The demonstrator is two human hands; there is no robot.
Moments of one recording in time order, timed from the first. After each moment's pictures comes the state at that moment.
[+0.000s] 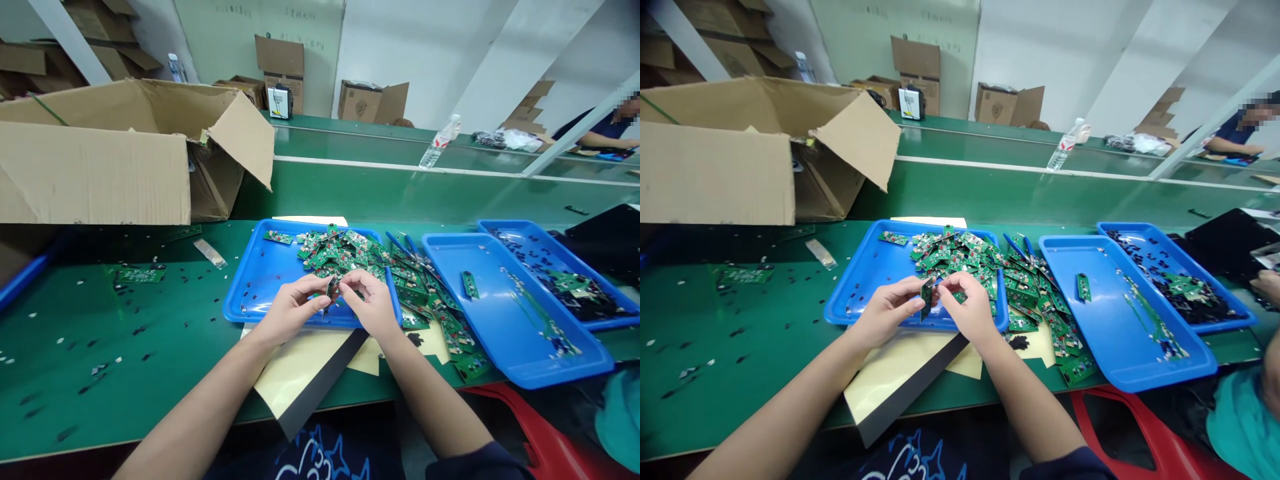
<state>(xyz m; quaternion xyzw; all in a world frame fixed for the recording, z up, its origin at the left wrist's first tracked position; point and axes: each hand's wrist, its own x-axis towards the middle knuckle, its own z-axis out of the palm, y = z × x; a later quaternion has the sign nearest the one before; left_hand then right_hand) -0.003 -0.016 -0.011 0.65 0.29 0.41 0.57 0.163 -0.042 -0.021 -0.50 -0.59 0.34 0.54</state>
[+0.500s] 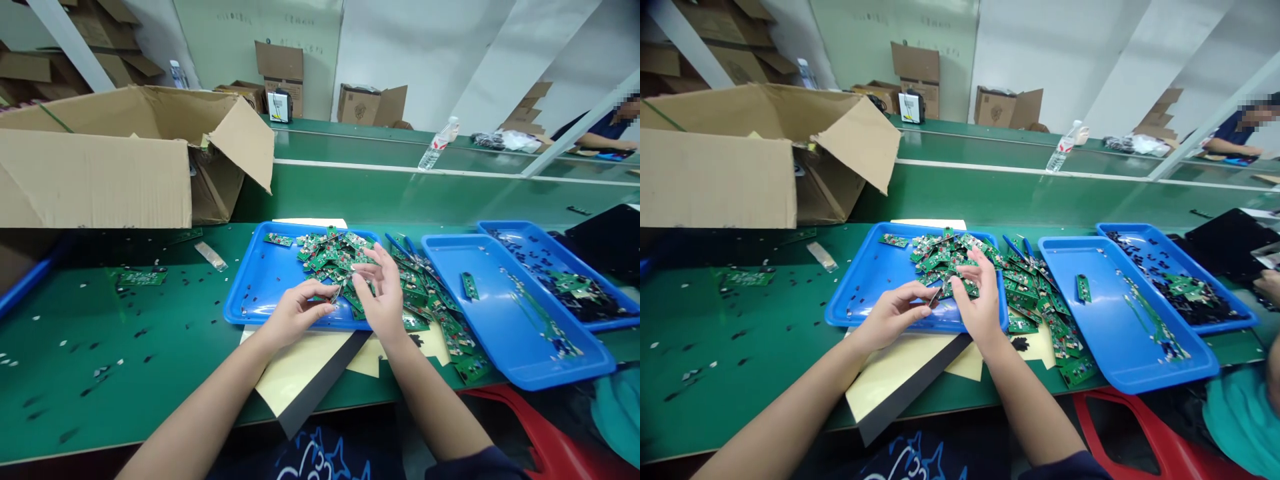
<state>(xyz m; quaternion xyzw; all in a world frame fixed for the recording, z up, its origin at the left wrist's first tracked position) -0.003 -0.014 -0.023 0.69 0.29 0.40 0.53 0.169 -0.043 -0.020 -0.49 -0.56 0.23 0.63</state>
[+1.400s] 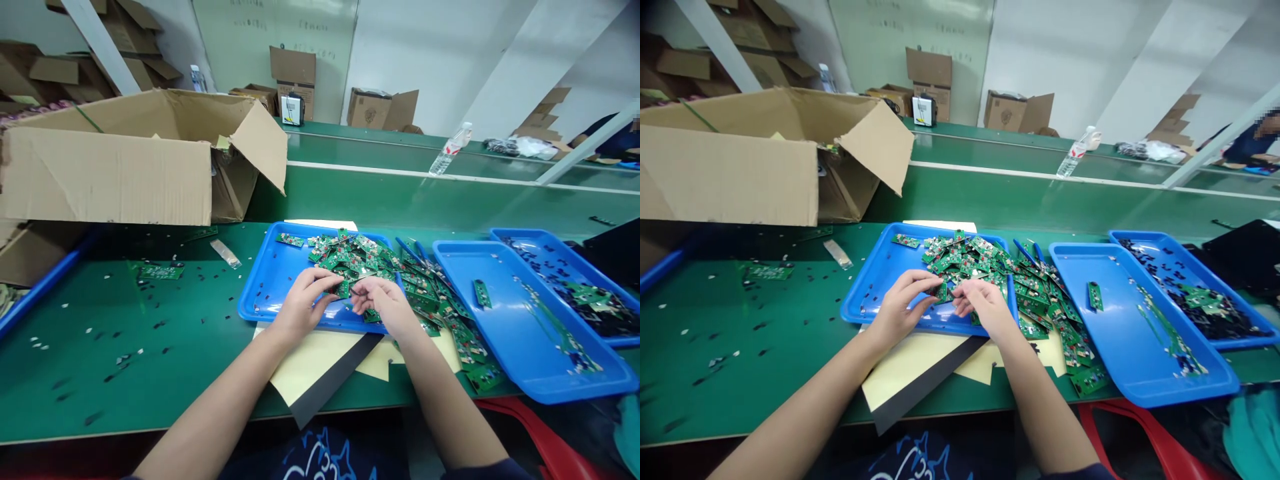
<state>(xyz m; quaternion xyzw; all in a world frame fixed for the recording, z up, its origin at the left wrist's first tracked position) -0.008 -0.011 -0.025 0.83 0.28 0.46 0.15 0.178 -0.037 -0.021 -0.47 -0.49 0.55 0.50</state>
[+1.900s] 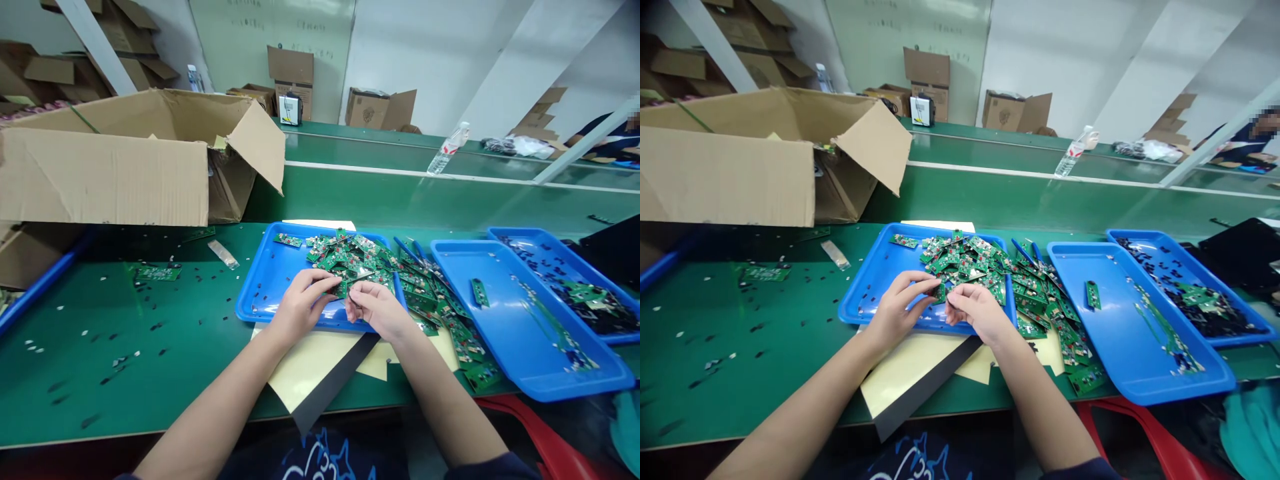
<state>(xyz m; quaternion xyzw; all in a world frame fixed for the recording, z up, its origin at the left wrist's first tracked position) -0.008 -0.011 -0.029 0.84 0.28 0.46 0.09 0.170 -0.038 -0.019 -0.39 -0.37 0.71 0.47</state>
